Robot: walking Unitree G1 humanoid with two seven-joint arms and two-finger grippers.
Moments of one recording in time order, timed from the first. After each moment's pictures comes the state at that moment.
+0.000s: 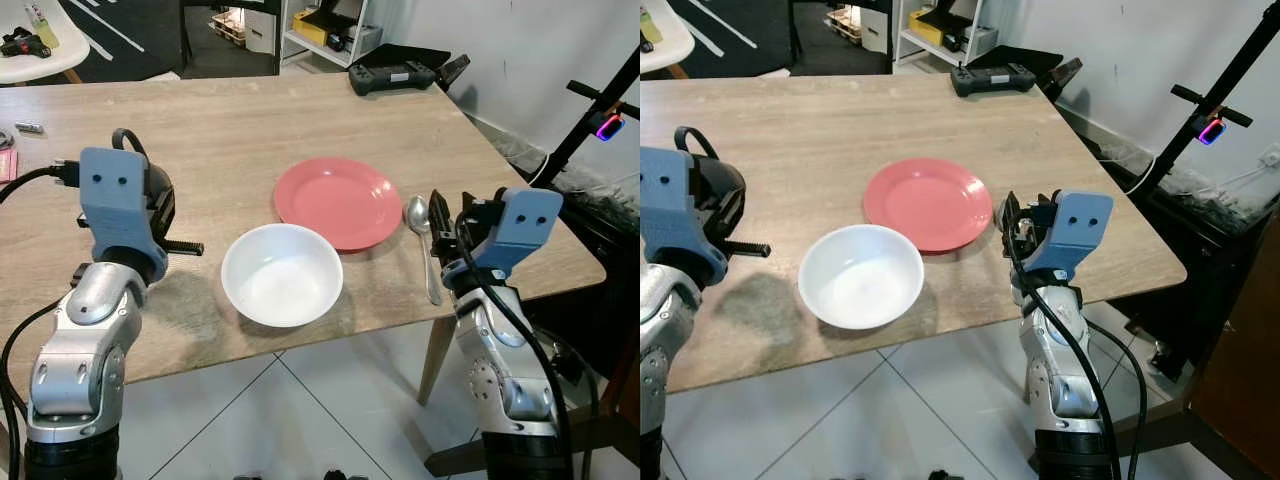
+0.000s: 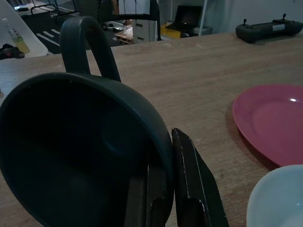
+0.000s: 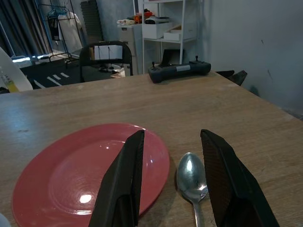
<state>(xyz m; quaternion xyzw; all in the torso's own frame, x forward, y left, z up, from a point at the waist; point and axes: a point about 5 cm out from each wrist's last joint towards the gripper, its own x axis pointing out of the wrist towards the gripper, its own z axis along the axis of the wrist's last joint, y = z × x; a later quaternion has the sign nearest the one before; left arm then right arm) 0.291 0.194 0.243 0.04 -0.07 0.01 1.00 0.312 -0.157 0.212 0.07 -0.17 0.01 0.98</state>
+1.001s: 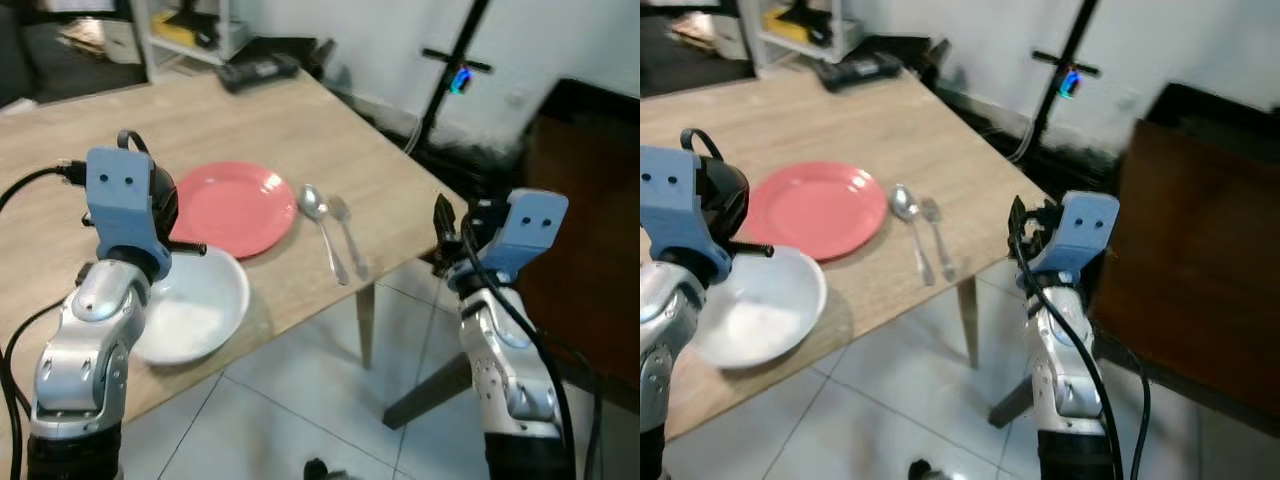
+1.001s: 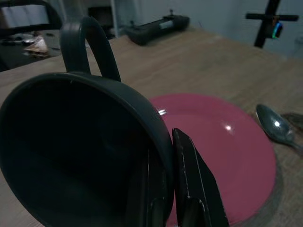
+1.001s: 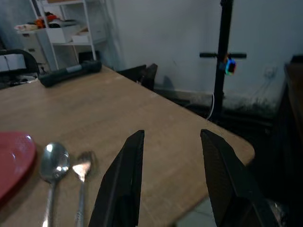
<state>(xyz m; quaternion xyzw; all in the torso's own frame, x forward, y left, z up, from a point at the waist) 0.294 0.196 0.241 0.05 -0.06 0.01 1.00 0.313 -0.155 0.207 0.08 -0.15 0.01 0.99</state>
